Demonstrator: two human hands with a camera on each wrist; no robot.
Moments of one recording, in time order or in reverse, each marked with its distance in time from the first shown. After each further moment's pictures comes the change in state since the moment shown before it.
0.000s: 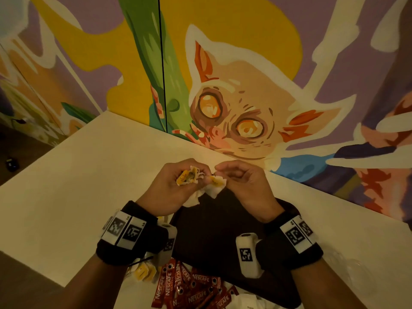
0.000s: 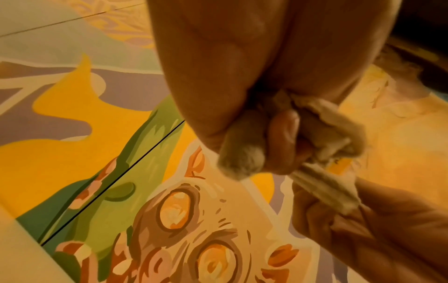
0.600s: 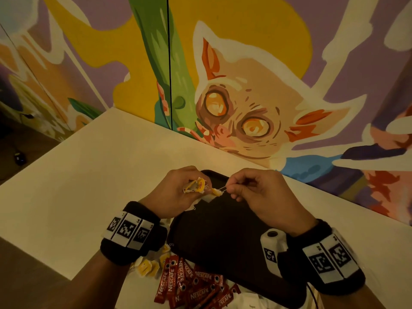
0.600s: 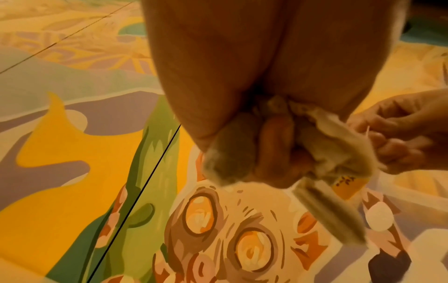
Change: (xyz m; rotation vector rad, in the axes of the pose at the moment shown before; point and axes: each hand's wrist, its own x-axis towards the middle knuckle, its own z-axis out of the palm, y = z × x) left_hand -0.010 -0.021 -0.007 0.324 -0.121 -0.041; right_hand -0.022 -0.033 -0.013 -0.537 -0.152 0.075
